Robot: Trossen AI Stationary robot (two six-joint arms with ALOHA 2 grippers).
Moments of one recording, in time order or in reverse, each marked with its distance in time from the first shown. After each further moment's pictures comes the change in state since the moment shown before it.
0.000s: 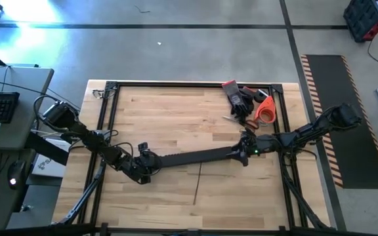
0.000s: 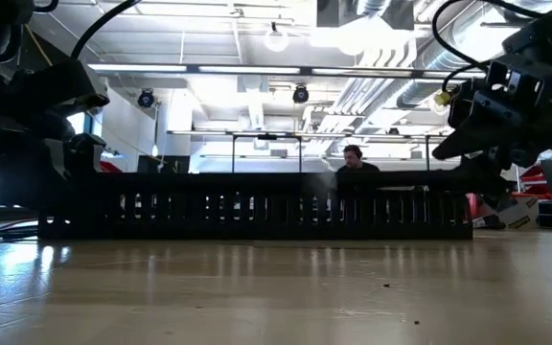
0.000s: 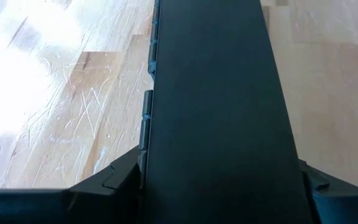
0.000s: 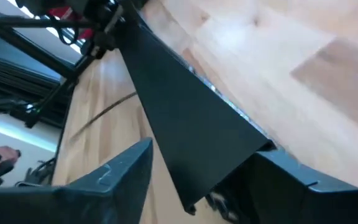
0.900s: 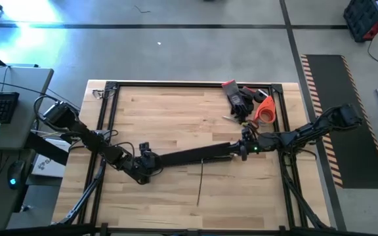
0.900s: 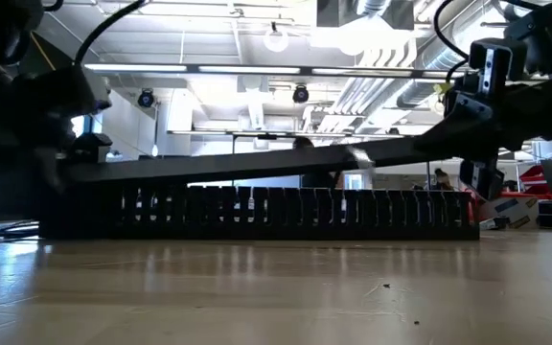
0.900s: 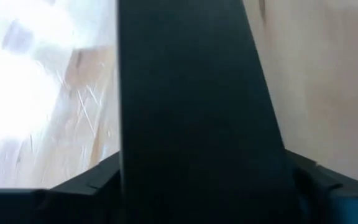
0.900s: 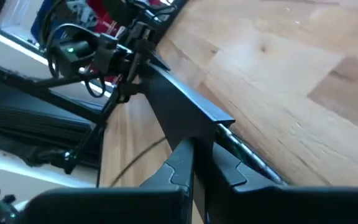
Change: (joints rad) left arm 0.008 -0.024 0.021 -0.046 0.030 0.094; right arm -0.021 -0.006 0.003 0.087 0.040 0.173
